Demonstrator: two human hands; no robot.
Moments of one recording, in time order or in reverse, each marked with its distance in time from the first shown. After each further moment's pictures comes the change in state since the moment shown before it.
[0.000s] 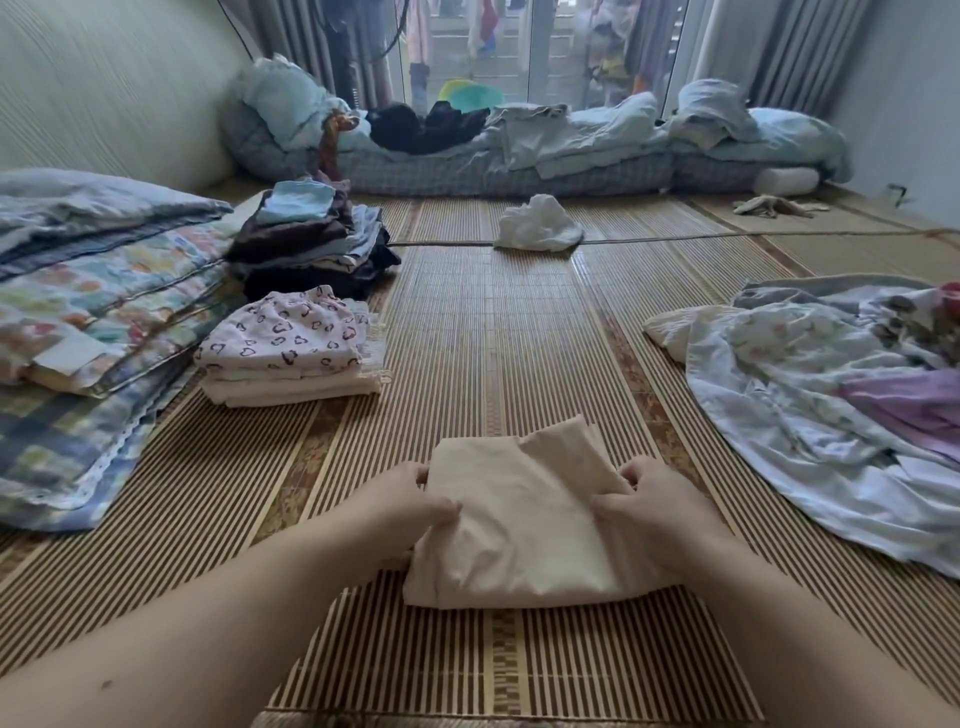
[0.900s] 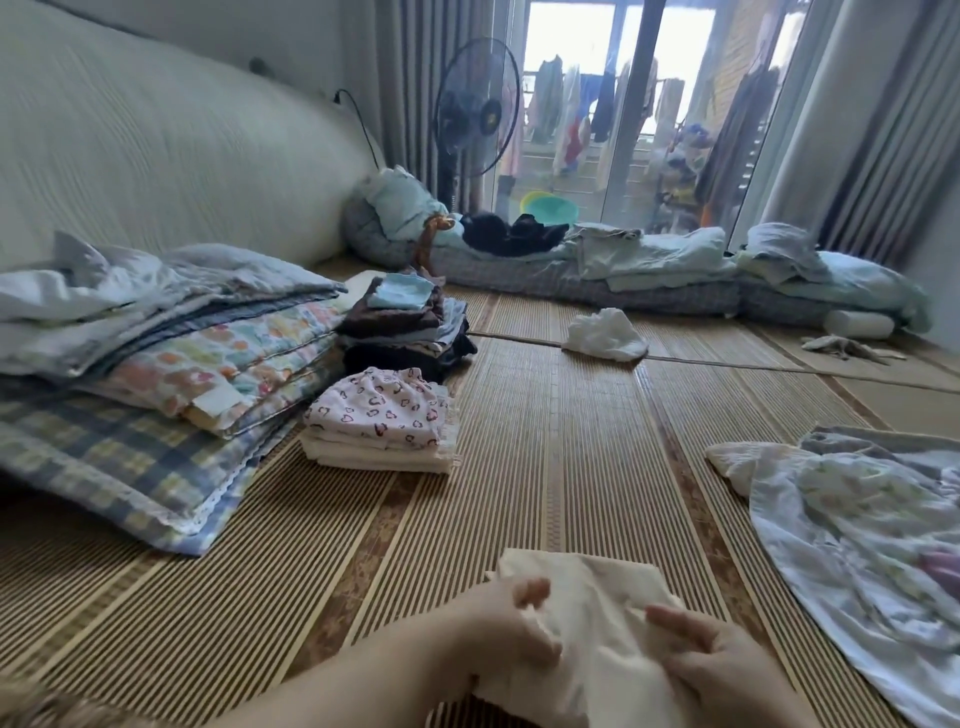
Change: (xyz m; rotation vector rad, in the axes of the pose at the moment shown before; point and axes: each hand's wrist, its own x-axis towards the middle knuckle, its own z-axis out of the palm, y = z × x) left_hand -0.011 0.000 0.014 -0.108 -0.258 0.043; right_hand -0.002 0.015 0.002 0.389 -0.162 -0.075
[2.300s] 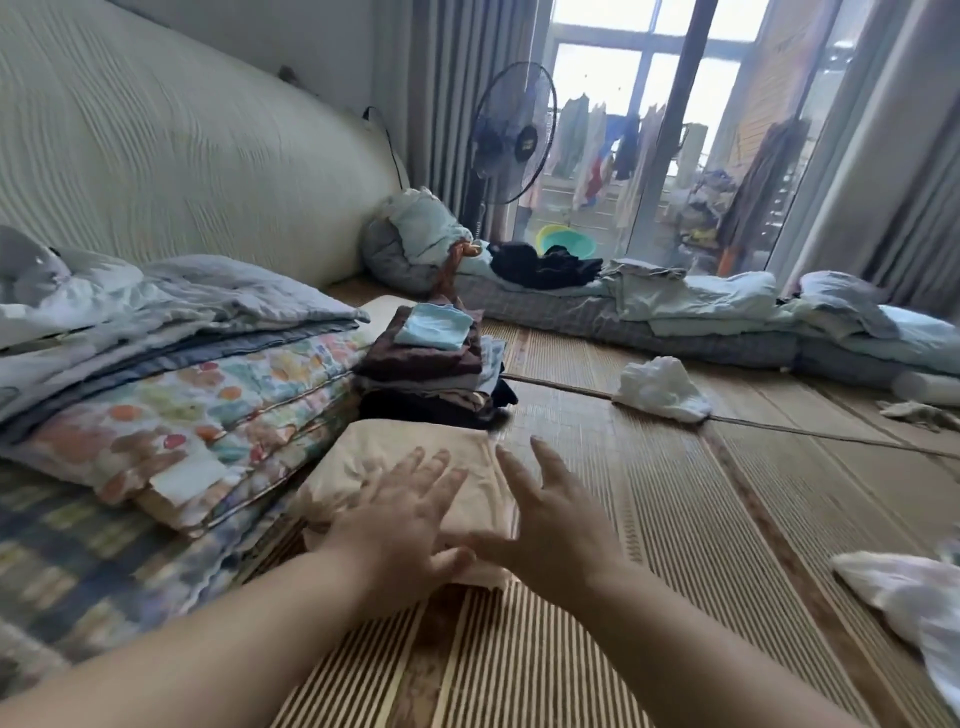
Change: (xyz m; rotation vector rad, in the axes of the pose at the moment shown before) left_hand 0.068 0.027 -0.225 1.185 0.673 0.333; right_hand 0.167 -0.192 0.163 -0.949 0.114 -0.673
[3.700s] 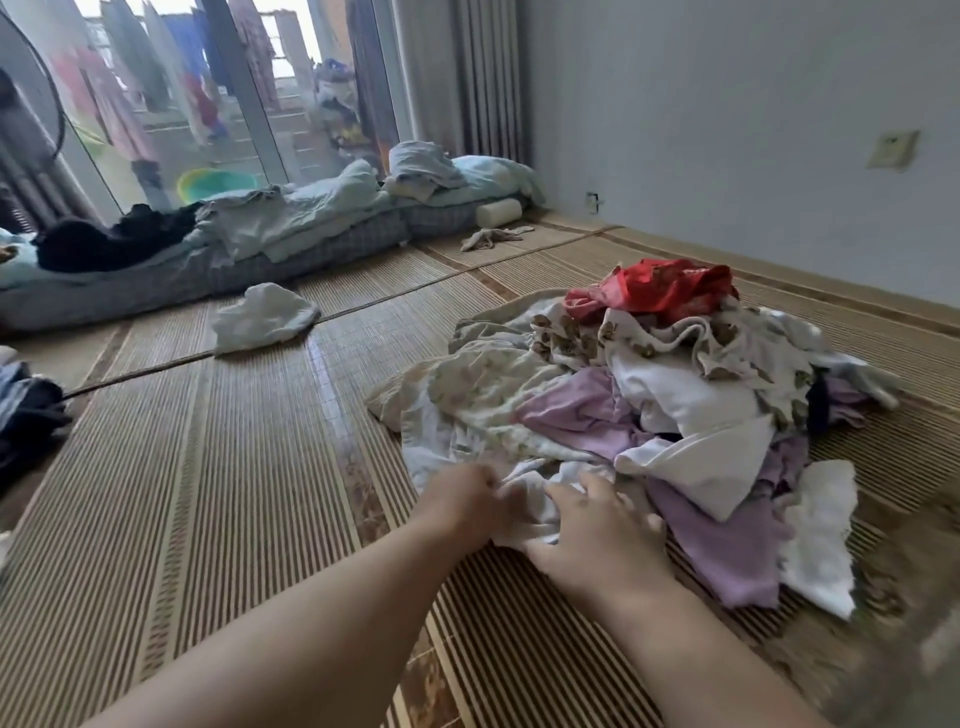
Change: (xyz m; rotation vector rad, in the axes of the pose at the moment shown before) left_hand 0.010 0.501 0.111 -0.327 -0.359 0.302; right_hand -0.376 0.276 -0.081 0.173 0.072 0.995
